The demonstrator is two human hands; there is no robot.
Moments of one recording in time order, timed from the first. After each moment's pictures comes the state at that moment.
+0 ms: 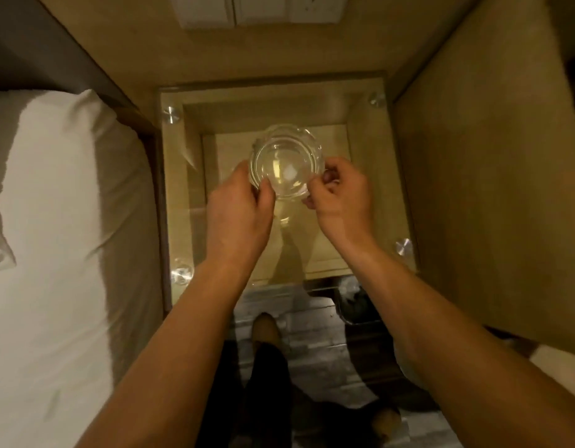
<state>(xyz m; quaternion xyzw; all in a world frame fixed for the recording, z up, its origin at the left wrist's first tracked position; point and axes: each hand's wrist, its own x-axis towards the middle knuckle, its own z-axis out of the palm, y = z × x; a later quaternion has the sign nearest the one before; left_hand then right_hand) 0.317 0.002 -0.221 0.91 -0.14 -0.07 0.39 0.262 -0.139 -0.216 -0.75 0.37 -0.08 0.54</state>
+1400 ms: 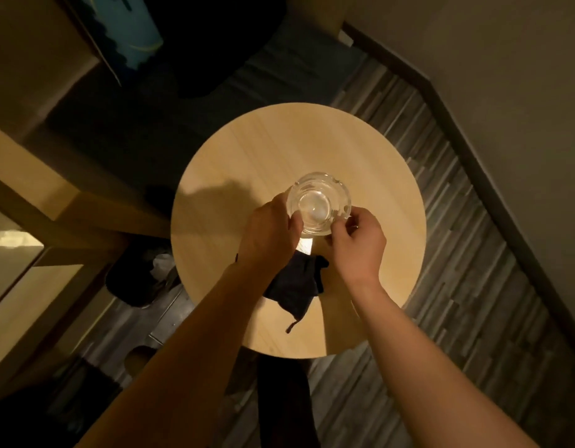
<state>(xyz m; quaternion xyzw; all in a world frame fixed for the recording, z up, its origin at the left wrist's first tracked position) -0.294 -0.364 -0.258 0.74 -0.59 -0.26 0.21 -0.444 -0.376 -0.255 -0.50 0.75 -0.25 0.36</state>
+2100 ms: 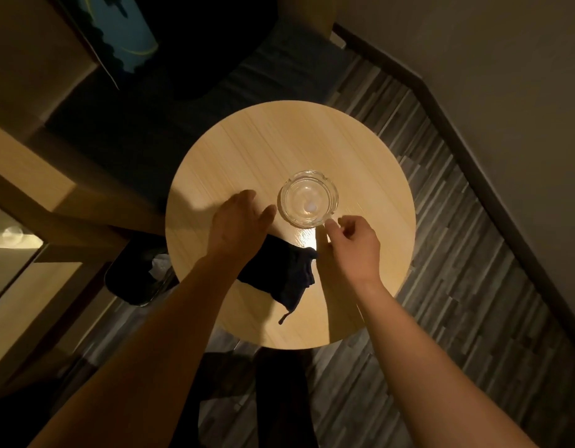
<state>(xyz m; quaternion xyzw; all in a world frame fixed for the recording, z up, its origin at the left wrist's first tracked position) -0.269 -0.355 -0.278 0.79 -0.52 -0.29 0.15 -0.478 -0.362 -0.268 -0.47 0.75 -0.20 0.42</state>
